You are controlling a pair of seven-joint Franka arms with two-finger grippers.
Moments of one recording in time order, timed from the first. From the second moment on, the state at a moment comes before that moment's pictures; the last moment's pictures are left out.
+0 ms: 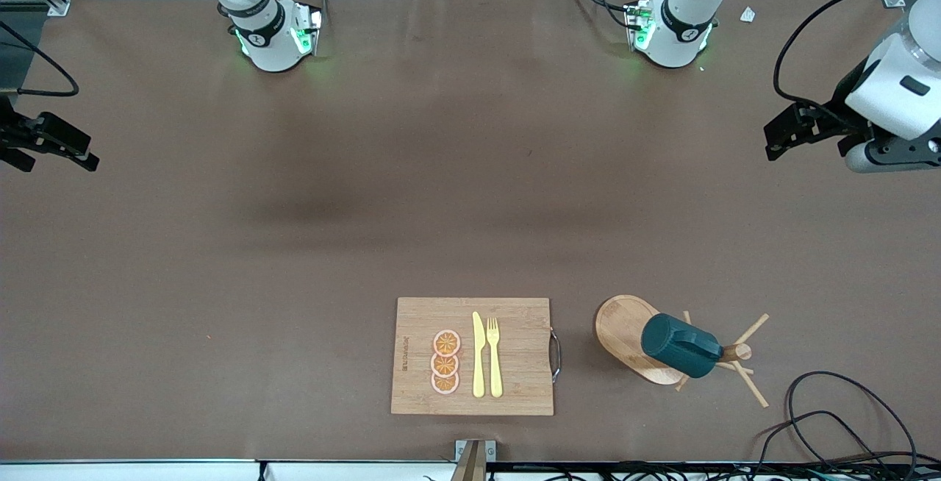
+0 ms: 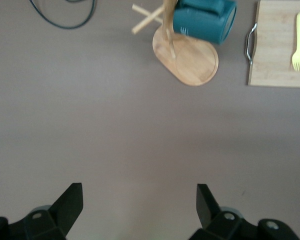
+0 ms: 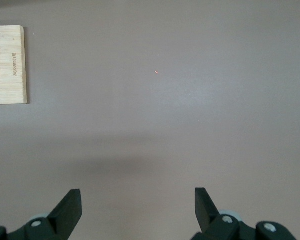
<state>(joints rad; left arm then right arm) -0.02 0.08 -0.16 -1.40 0.04 1.47 -0.19 -0.11 -0.03 0.03 -1.62 0.04 1.67 -0.07</state>
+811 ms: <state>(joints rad) -0.04 -0.02 -0.12 -1.52 0.03 1.47 -0.18 -0.11 -0.03 0.03 -1.62 0.04 1.67 -0.07</state>
